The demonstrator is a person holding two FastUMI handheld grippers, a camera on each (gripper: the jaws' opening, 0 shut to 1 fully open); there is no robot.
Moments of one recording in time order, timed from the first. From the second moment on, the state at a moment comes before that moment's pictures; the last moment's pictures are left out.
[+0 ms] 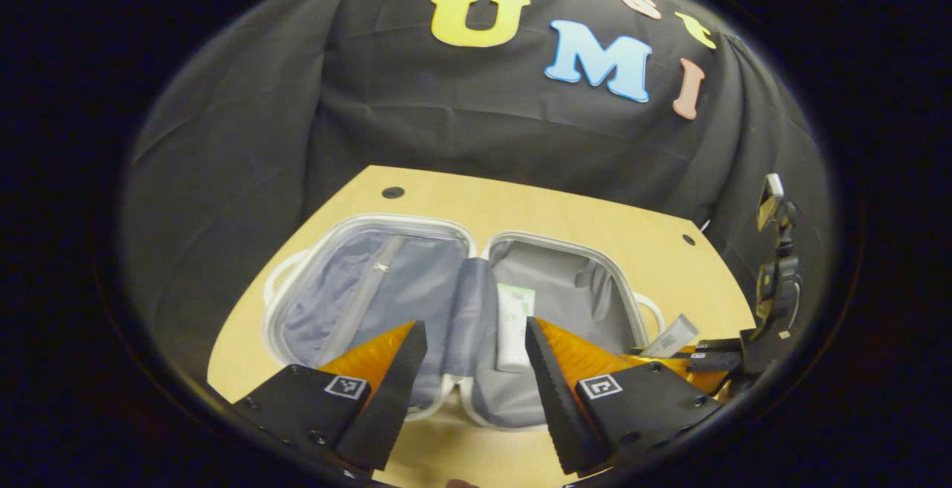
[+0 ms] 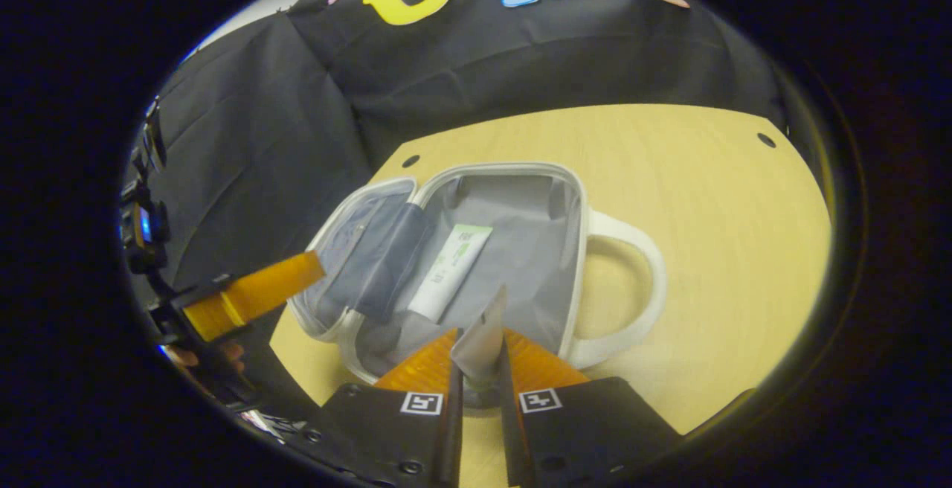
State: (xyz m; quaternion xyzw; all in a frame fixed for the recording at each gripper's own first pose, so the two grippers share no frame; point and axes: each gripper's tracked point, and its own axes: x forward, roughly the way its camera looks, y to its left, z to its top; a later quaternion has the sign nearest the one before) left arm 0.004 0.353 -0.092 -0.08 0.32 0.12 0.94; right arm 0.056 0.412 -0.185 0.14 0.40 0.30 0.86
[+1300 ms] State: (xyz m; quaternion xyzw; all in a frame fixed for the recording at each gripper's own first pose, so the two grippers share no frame) left arm -0.014 0.694 -0.156 -0.17 0.36 0.25 0.88; right arm 0.065 0.249 -0.091 0.09 0.23 0.09 0.97
